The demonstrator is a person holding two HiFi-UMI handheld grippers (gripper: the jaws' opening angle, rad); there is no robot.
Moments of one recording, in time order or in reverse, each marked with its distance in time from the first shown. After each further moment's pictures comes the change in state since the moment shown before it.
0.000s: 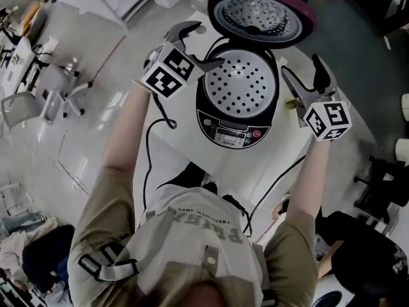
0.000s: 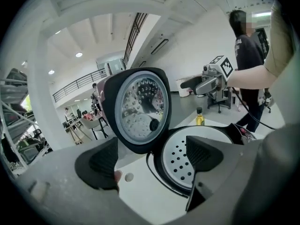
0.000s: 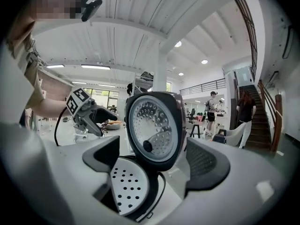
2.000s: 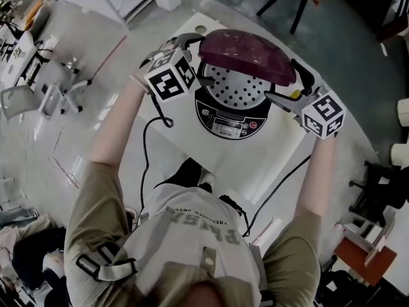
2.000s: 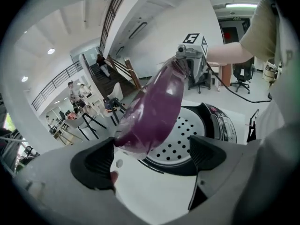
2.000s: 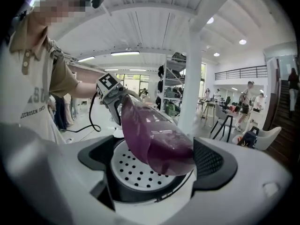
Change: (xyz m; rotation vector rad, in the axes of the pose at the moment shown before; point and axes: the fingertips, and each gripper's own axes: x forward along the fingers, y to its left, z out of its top) left arm -0.022 -0.064 -0.028 0.176 0.190 -0.180; right arm -0.022 0.075 -0.028 -0.145 0.236 0.401
